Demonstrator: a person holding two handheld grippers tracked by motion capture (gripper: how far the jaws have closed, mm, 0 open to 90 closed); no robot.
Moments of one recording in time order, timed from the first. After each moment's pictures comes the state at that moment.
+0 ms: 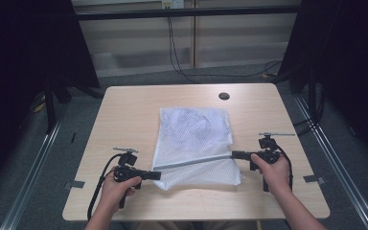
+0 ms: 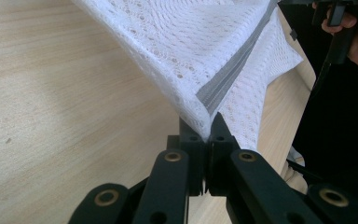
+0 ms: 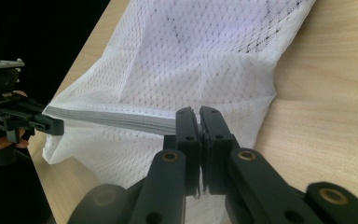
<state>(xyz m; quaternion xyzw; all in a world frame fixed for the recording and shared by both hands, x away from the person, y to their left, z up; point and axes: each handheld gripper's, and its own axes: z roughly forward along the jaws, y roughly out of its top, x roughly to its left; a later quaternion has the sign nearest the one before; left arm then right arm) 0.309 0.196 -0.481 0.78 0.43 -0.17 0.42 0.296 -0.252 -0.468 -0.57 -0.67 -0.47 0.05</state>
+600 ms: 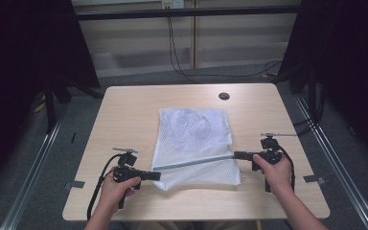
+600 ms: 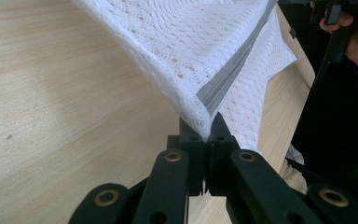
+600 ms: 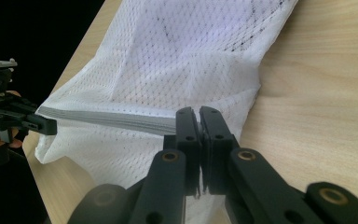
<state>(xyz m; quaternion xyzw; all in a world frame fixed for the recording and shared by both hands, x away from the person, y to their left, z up) 0.308 0.196 -0.481 0.78 0.43 -0.18 0.42 0.295 -0.258 -0.470 -0.57 -0.67 -0.47 0.05</state>
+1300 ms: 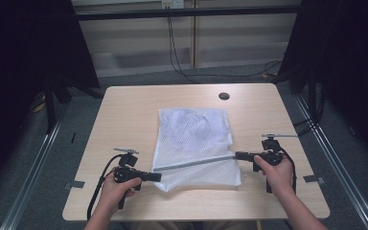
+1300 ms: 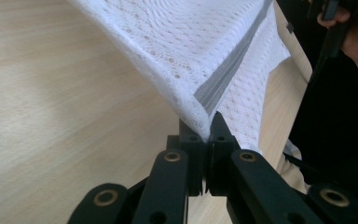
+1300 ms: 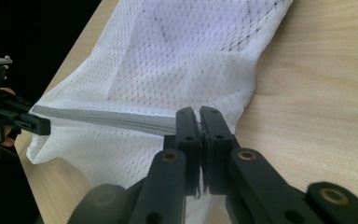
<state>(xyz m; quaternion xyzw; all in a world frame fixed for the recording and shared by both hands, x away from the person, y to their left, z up) 0.307 0.195 -0.481 0.79 0.42 -0.17 0.42 0.291 -0.260 -0.471 -0.57 -0.68 -0.47 0.03</state>
